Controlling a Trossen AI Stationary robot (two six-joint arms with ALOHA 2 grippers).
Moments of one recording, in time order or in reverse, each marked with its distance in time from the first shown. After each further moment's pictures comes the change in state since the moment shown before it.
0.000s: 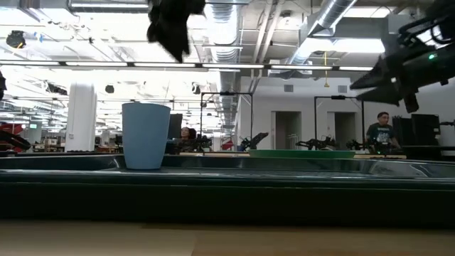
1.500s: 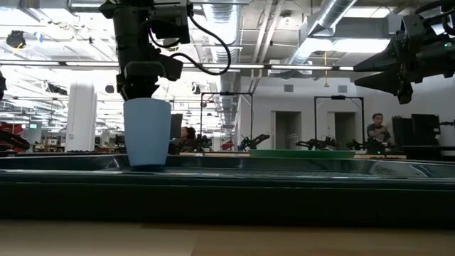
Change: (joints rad) left arm 0.018 0.003 -0.464 0.182 0.024 -0.079; right arm 0.098 -0.137 0.000 0.012 -0.138 -0.111
